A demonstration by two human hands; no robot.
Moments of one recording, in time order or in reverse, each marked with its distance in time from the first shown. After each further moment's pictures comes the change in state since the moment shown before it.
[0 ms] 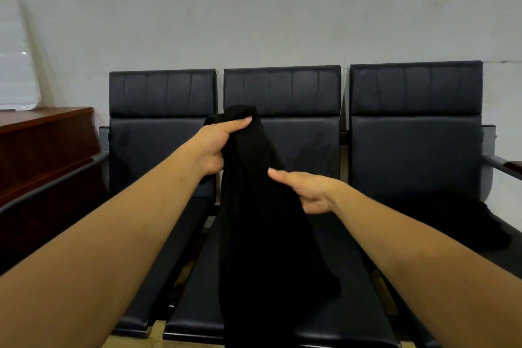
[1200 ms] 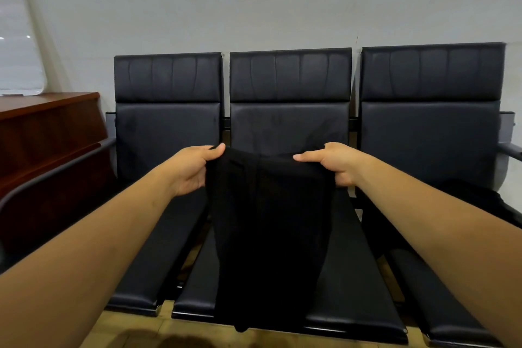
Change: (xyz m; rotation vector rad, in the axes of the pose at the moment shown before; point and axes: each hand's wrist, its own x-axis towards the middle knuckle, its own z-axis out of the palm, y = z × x) left_hand -0.009 -0.051 -0.077 0.213 -0.090 -0.084; right_hand -0.001 -0.012 -0.034 0.019 0.416 -0.051
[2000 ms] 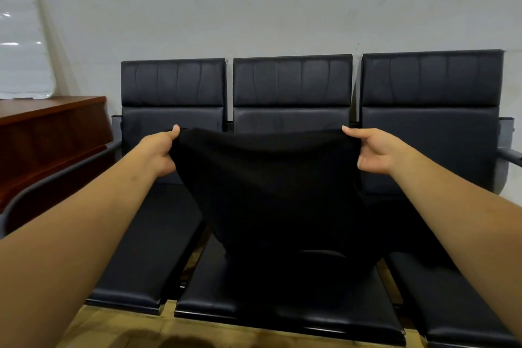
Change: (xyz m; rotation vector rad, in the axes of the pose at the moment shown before) left_hand 0.012 0.028 -0.056 -0.376 0.501 -0.058; right_hand -0.005 -0.013 -0.077 0.324 0.006 -0.063
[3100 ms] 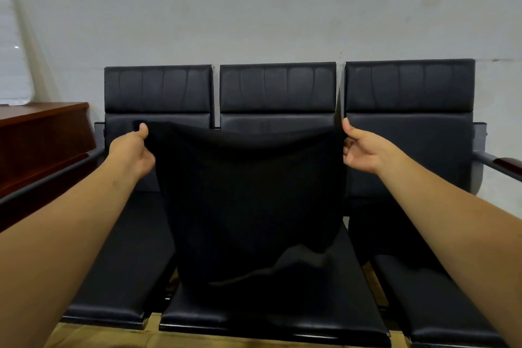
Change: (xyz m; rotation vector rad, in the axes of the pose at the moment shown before) left_hand 0.024 0.013 -0.004 -0.315 0.057 0.153; right_hand 0.006 -0.007 -0.012 0.166 0.055 -0.110
